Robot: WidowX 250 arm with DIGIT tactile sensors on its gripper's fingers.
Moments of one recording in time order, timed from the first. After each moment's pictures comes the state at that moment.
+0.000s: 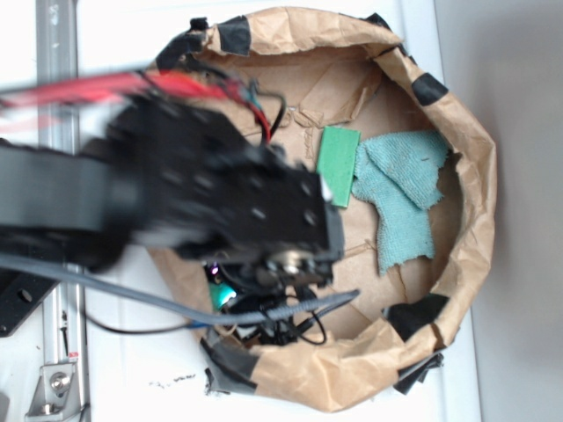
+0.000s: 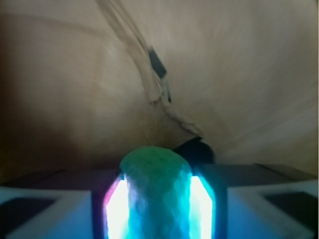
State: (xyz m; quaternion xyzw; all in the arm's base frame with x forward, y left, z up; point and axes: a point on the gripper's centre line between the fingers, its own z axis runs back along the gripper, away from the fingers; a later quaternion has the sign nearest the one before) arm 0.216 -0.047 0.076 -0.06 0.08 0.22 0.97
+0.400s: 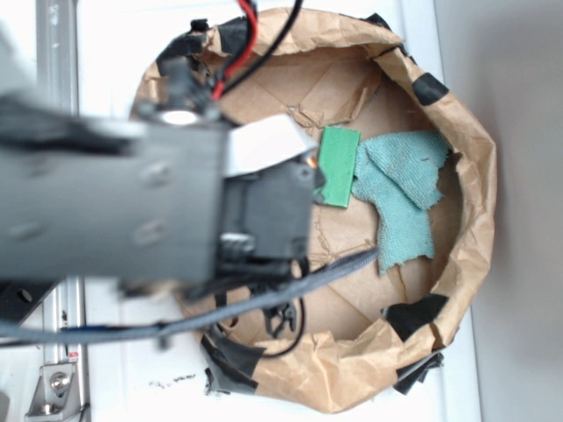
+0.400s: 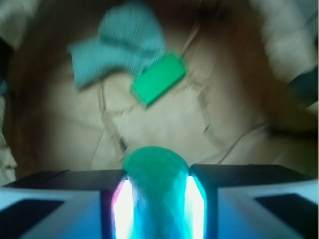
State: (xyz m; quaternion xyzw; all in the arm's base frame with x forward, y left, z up) arm 0.226 -0.010 0.163 0.05 -0.08 0.19 0.98
